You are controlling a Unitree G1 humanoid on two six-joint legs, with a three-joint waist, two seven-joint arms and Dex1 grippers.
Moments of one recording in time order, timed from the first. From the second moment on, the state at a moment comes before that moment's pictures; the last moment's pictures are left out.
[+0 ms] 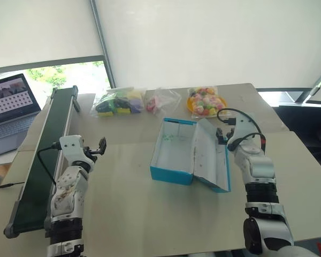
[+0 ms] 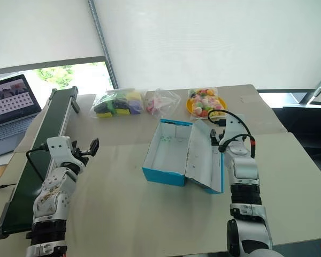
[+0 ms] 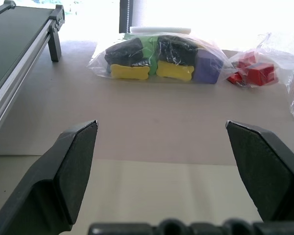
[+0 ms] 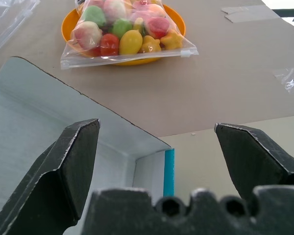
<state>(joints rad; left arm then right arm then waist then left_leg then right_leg) -0.20 0.26 0.30 0.02 -0.32 0.31 -0.17 -0.57 -0.27 -0.20 0.23 0.10 0.61 0.00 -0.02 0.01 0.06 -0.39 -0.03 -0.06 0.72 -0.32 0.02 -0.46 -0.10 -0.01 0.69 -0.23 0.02</state>
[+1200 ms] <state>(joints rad) -0.02 0.50 0.57 0.06 -0.43 0.50 -0.18 -0.65 -0.25 0.45 -0.08 0.25 0.63 0.75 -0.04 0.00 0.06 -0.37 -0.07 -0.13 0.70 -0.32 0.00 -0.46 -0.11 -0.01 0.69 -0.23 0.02</state>
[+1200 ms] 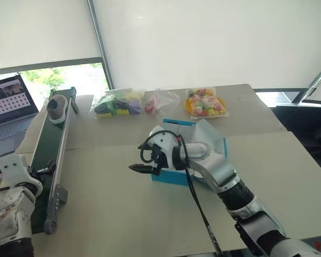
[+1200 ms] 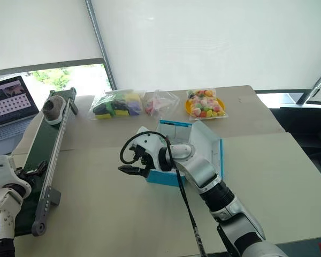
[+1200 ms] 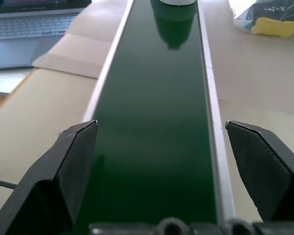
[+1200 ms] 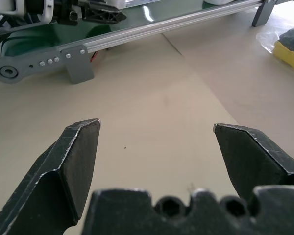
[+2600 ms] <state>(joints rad) -0.14 0.39 0.55 0.08 -0.35 0.54 -0.04 -0.62 -0.24 0.40 -0.12 0.26 0.69 0.75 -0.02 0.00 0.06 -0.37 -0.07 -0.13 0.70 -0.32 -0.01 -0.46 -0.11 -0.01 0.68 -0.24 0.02</state>
